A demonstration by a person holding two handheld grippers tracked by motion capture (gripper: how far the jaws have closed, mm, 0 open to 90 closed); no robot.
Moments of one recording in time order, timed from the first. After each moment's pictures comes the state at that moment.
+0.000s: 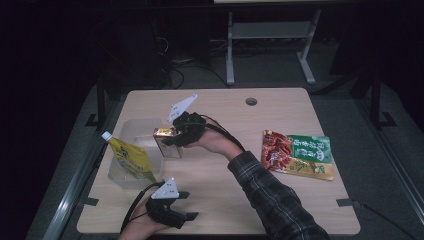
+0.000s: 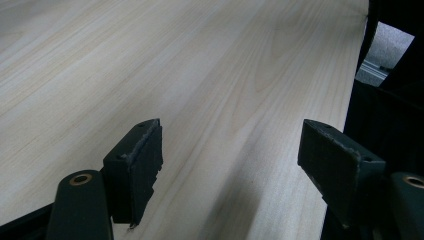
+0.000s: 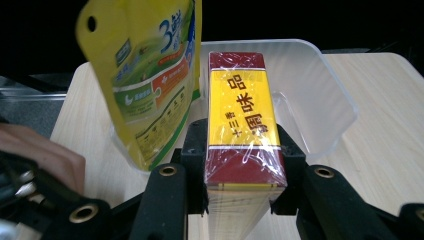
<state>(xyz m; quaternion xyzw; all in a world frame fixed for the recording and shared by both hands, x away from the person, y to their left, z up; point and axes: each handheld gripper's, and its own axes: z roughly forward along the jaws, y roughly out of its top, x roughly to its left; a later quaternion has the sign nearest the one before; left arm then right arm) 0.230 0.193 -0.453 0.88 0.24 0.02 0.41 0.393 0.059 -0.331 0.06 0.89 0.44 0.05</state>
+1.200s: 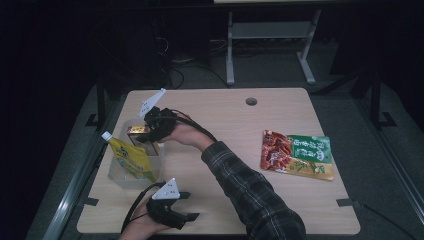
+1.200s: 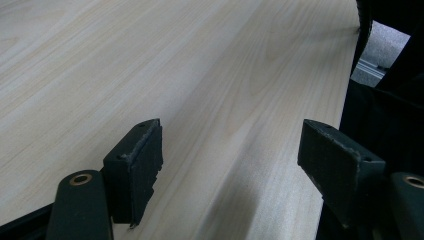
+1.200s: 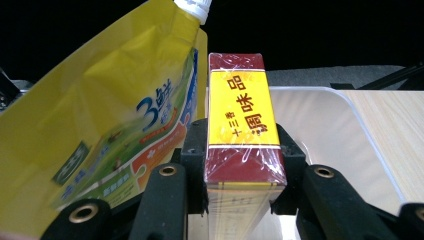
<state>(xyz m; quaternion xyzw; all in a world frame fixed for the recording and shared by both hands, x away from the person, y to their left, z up) 0.230 0.192 -0.451 0.88 0.23 0.03 0.41 0.416 0.132 -0.332 0.02 0.89 0.45 0.02</state>
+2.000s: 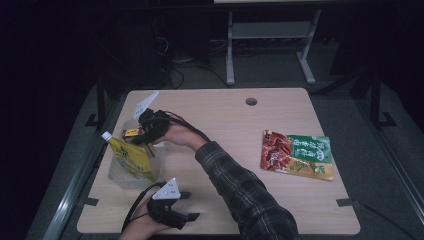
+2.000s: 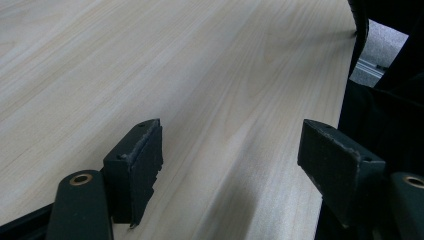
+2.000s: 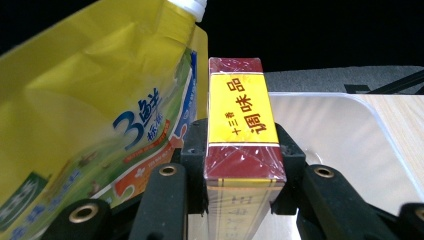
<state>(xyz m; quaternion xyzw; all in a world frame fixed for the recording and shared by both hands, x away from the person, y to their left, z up) 0.229 0.190 -0.450 0.88 0.23 0.02 0.41 0.422 0.153 -0.346 0.01 0.90 0.45 0.00</state>
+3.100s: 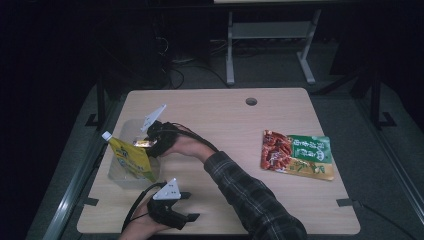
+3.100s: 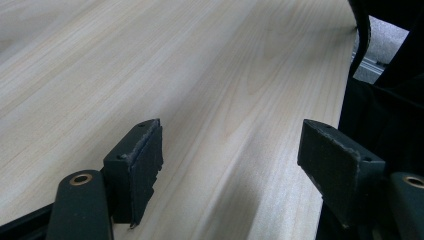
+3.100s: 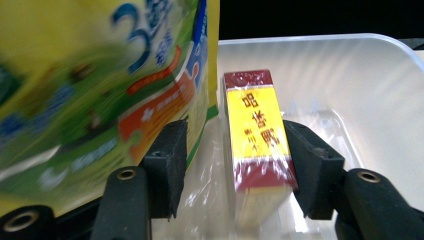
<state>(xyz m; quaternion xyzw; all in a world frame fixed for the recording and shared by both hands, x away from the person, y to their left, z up) 0.230 0.190 -0.451 0.89 0.23 0.02 0.41 0.407 0.132 -0.376 0.03 0.90 0.43 0.00</state>
